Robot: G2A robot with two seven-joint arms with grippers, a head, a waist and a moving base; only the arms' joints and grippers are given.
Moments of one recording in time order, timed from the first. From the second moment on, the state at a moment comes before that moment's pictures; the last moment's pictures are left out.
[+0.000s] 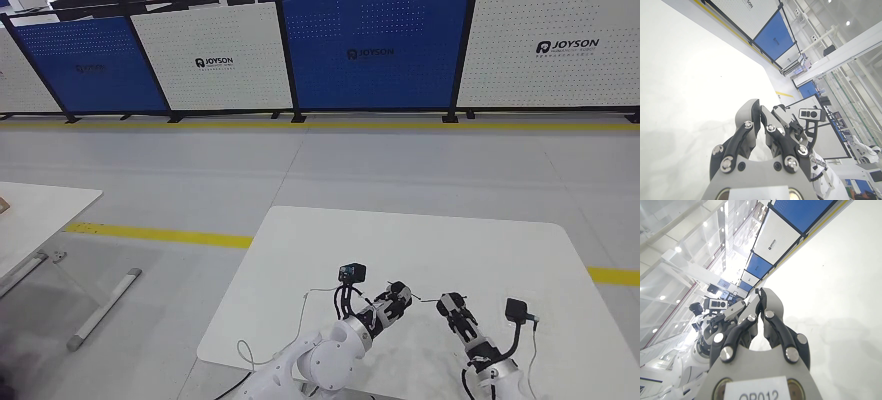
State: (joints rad) left arm 1.35 -1.30 -0.87 -1.65 0.32 0.13 -0.06; right arm -1.54 -1.05 1.08 -1.64 -0.11 -0.24 -0.03
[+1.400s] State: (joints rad) left arm 1.35 -1.30 -0.87 -1.65 0.32 0.13 -0.06; right arm -1.55 -1.09 1.11 -1.64 -0.15 -0.22 -0.02
